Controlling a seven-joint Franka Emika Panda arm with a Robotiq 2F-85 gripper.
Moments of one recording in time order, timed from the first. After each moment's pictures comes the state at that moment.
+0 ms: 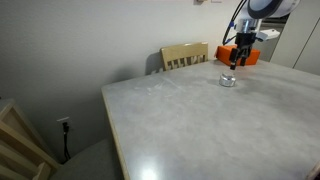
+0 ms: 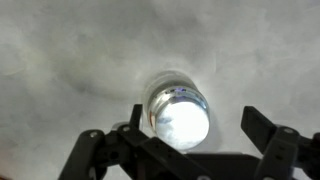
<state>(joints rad) -0.03 0.51 0.04 -1.87 0.00 2.34 -0.15</state>
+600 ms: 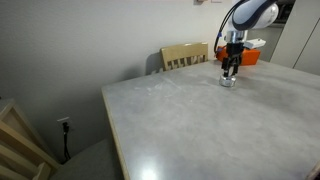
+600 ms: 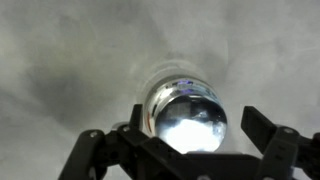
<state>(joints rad) -0.02 0.70 0.04 -1.65 0.00 2.23 -0.15</state>
